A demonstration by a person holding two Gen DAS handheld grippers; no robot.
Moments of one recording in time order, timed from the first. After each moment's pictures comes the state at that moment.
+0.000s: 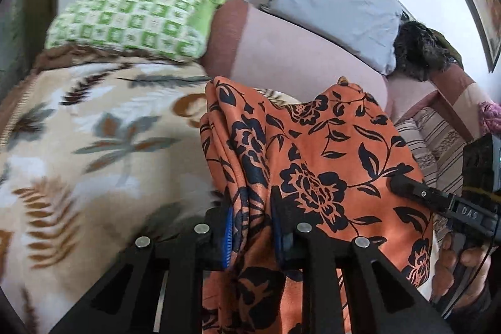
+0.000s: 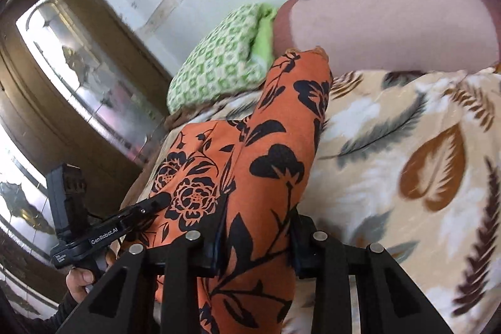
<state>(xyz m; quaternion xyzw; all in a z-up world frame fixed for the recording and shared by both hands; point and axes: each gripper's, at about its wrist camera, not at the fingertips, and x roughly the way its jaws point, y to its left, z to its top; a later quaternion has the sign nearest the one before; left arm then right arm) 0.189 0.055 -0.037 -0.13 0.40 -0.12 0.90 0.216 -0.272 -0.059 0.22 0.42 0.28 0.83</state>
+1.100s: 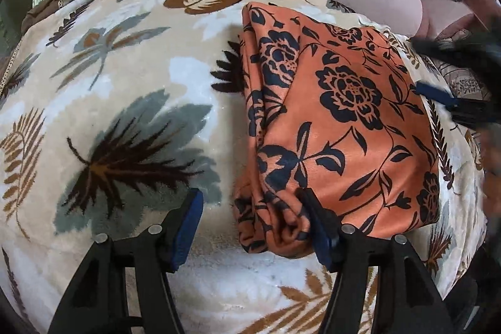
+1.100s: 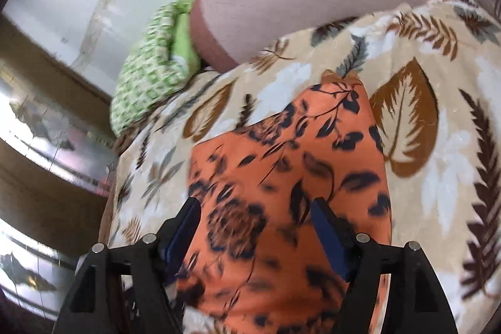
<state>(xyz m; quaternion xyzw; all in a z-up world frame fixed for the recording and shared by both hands) 0.172 0.021 -0.136 -0.04 0.55 -0.08 0.83 0.269 -0.278 -0.142 0.30 0.52 0.15 0.78</state>
